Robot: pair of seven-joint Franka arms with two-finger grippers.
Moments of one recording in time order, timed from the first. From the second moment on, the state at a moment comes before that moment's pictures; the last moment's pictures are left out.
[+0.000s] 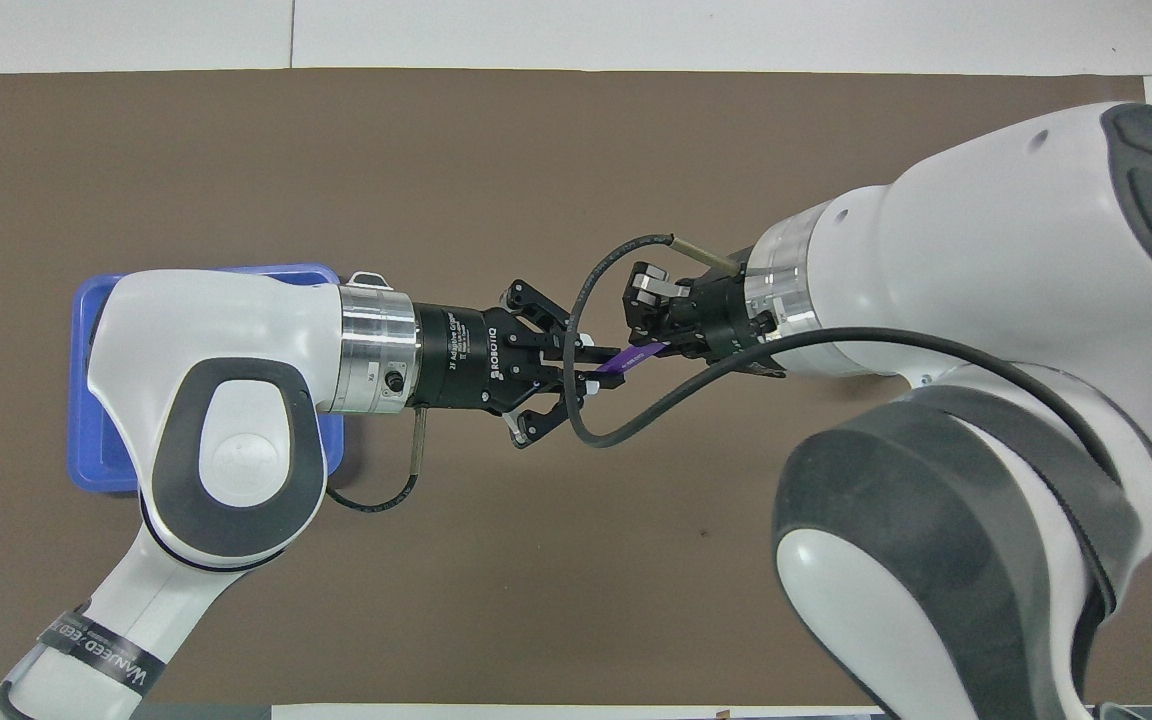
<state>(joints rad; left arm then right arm) -0.08 0.00 -0.48 -1.98 -1.23 2.20 -1.61 0.05 0.04 0.38 -1.64 0.34 1.85 0.75</state>
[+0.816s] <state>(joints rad) -0.03 -0.02 -0.46 -1.96 -0.97 2.22 -1.62 0.01 0.03 0.27 -1.68 0.12 1.80 0.23</state>
